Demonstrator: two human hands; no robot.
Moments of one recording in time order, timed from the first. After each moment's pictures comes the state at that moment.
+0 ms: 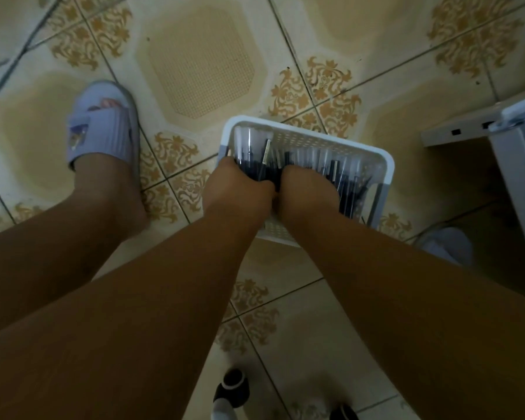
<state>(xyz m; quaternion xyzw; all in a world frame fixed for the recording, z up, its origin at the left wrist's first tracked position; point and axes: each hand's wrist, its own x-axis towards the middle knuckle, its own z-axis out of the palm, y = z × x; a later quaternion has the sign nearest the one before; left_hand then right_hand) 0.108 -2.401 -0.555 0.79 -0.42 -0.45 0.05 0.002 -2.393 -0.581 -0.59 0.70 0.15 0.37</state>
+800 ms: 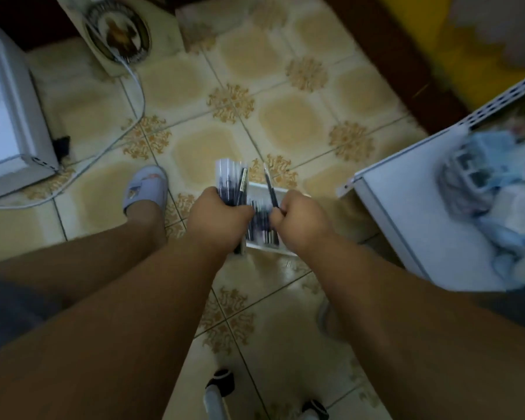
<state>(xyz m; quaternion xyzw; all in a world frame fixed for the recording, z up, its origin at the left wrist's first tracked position) 0.120 -2.330 -0.343 0.71 -0.44 -0.50 0.21 -0.027 -2.317 -0.361 -0.55 0.76 -0.07 0.34</state>
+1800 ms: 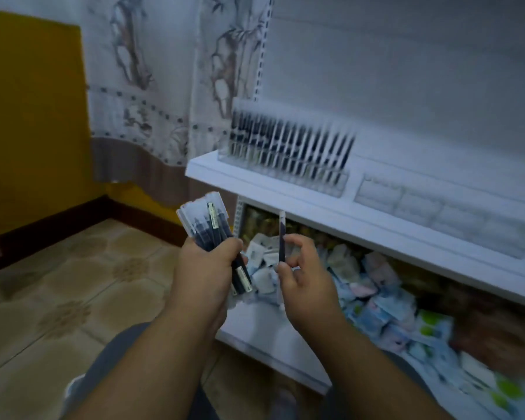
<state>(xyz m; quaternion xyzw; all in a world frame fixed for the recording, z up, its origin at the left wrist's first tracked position) -0.039 -2.133 -0.017 0.31 -0.49 -0.70 0.41 -0.138 -2.025 -0.045 -0.38 0.80 -0.47 0.01</state>
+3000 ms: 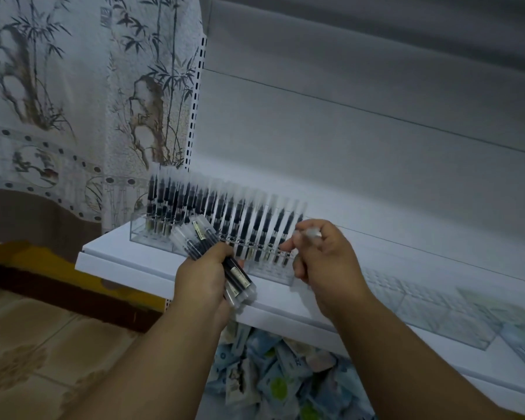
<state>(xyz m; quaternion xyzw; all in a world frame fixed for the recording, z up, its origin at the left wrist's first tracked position) -0.235 -2.197 0.049 0.29 -0.32 -0.86 0.28 -0.304 -2.060 0.092 -0.26 0.71 -0.66 0.04</state>
